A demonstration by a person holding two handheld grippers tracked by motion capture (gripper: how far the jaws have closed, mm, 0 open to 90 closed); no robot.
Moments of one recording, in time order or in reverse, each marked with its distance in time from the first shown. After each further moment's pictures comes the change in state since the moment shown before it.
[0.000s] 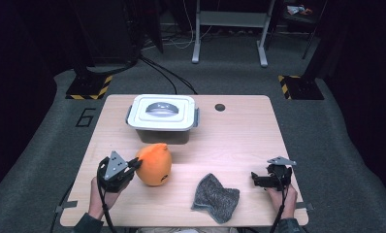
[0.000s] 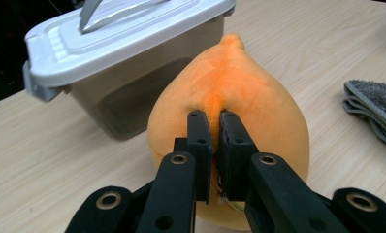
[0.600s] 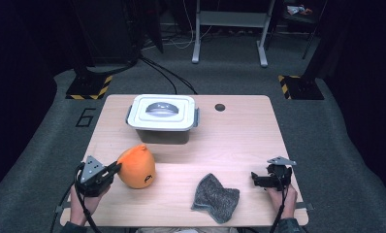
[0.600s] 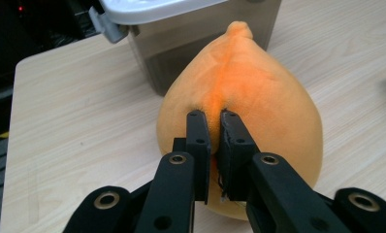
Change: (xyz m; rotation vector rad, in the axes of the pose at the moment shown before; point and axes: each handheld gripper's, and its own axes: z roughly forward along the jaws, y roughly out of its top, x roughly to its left) left arm 0.035 -0.032 -0.024 0.043 0.093 -0.124; right arm 0.000 0.000 0.000 0.000 -0.001 0.001
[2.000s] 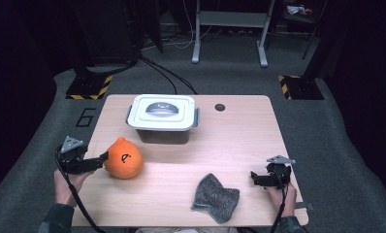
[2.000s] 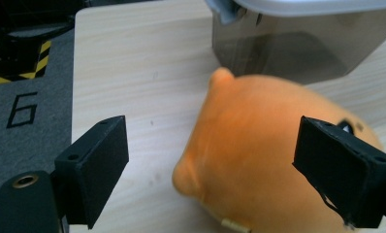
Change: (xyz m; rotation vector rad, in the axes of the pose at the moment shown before) left arm 0.080 0.018 0.019 0.077 0.071 -0.218; right arm 0.000 0.003 0.003 0.000 0.019 -0.004
